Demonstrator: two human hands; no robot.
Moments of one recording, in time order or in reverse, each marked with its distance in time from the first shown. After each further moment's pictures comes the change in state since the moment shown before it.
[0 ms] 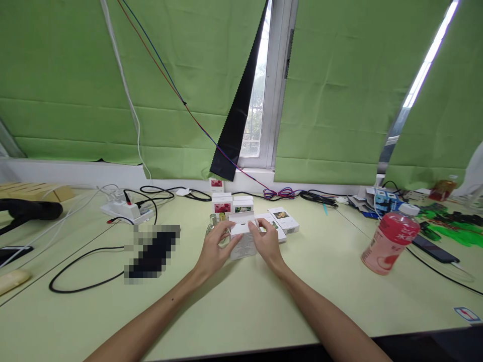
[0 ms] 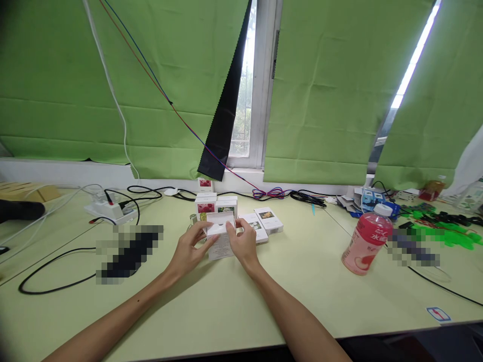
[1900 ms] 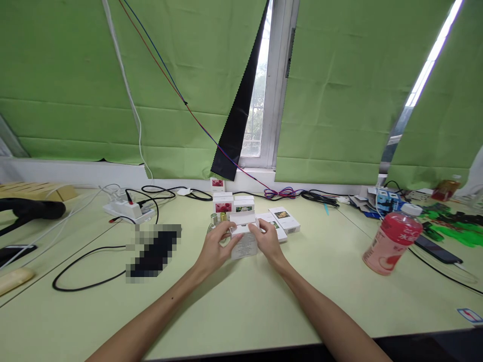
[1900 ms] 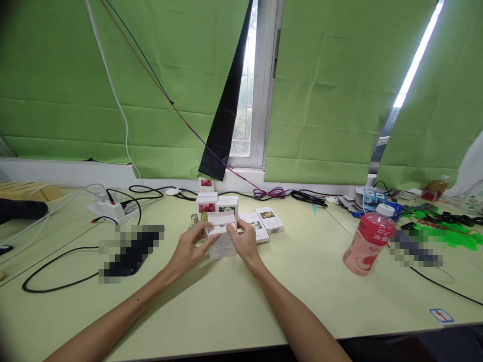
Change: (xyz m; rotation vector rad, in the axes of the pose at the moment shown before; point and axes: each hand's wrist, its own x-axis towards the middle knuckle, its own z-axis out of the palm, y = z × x) left_hand 0.005 0.002 -0.005 0.096 -0.038 0.032; right_hand 0.008 0.006 -0.001 0.077 -0.083 0.010
